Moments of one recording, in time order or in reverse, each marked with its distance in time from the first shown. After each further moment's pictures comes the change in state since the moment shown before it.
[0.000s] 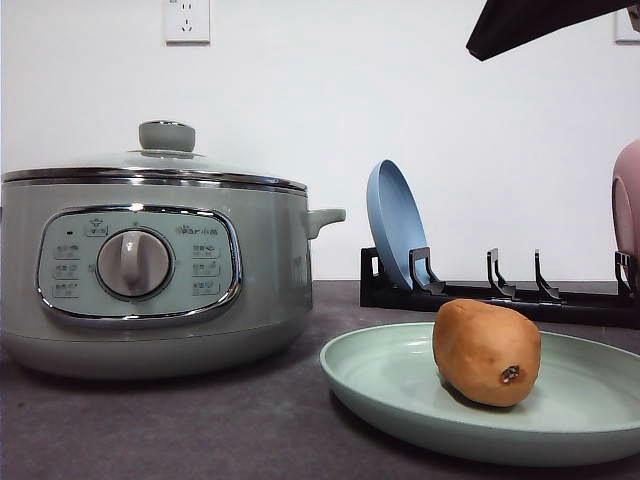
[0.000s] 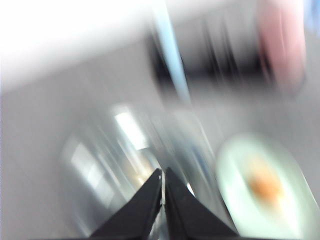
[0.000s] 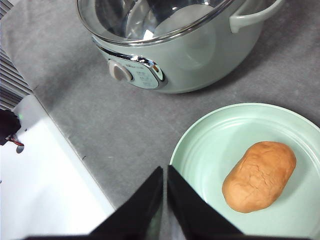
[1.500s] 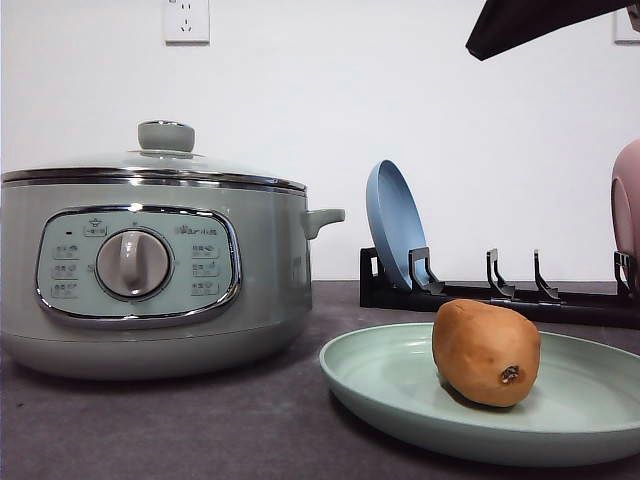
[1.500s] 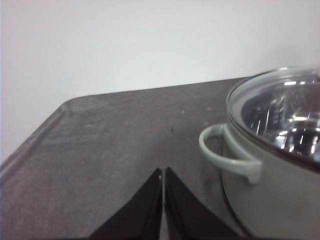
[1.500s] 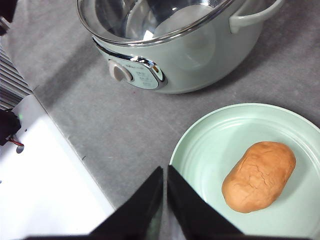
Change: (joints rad) left_arx 0.378 -1.162 -1.736 0.956 -0.187 0.029; right_arx 0.000 0.000 0.000 0.001 0.000 0.000
